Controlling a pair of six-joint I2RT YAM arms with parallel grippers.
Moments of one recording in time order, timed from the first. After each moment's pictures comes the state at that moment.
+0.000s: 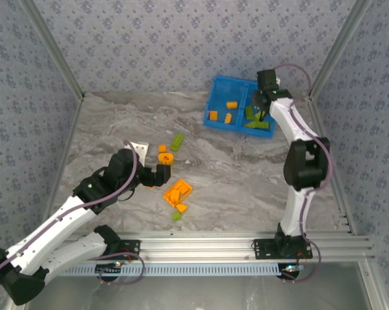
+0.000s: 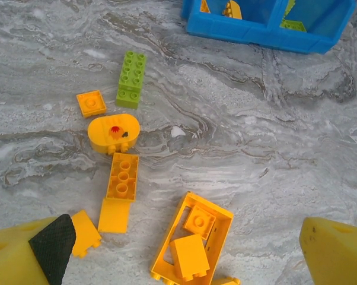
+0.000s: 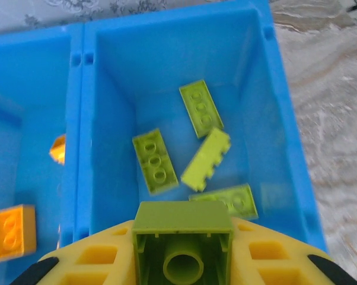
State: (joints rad) left arm -0.73 0.82 0.83 -0.64 -0.12 -0.46; right arm 0.14 2.04 1.86 -0.66 0.25 0.40
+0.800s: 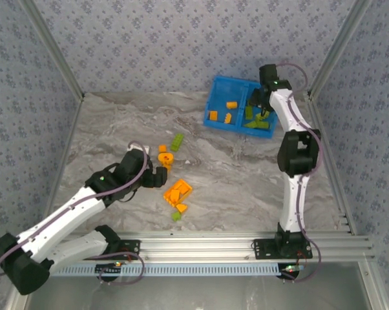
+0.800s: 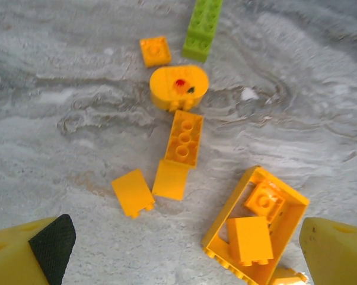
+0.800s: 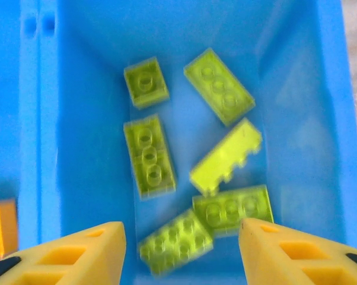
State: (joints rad) left arm -0.73 0.96 0.83 -0.76 -0.26 -0.53; right arm 0.10 2.18 2.05 -0.87 0.11 0.38
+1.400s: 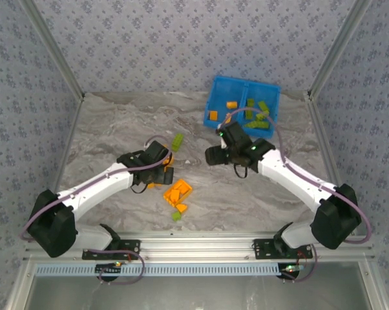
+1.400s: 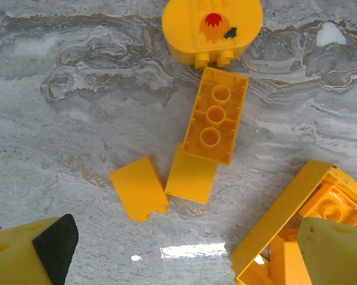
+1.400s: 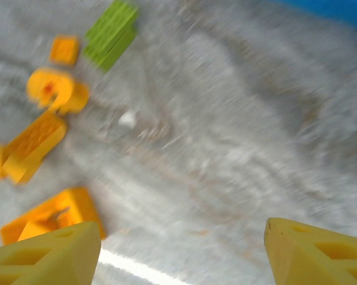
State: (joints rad) left arm -0.70 1.32 0.92 -0.78 -0.27 -0.54; right arm 0.69 1.40 1.12 -0.64 0.03 0.40
